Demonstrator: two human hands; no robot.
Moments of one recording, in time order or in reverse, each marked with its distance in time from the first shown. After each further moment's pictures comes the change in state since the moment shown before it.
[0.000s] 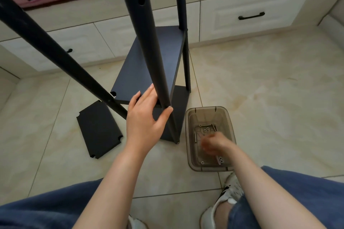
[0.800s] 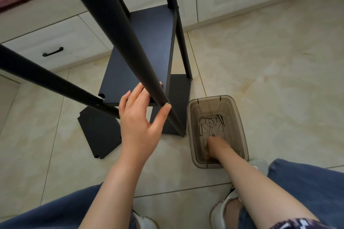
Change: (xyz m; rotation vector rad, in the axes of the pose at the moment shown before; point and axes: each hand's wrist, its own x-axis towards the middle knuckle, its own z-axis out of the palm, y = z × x) left_hand 0.003 0.003 0.013 -0.062 0.010 0.020; right_hand 0.060 0.044 0.038 -0.989 0.027 -0.113
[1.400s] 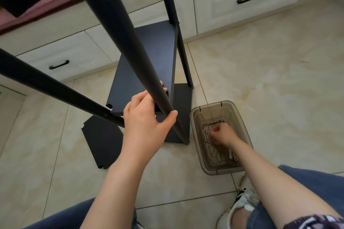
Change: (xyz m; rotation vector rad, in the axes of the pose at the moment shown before) left_hand 0.020 0.021 -0.018 0.040 -0.163 -0.202; right_hand 0.002 0.011 -0.053 0.819 0.241 -0.019
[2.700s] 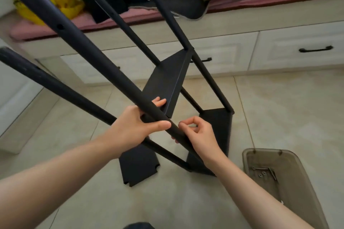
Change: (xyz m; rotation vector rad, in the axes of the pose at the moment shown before) left_hand 0.055 -0.124 -0.149 -0.251 -0.208 -0.229; right_hand -0.089 -0.247 0.117 0.470 -0.269 -0.525
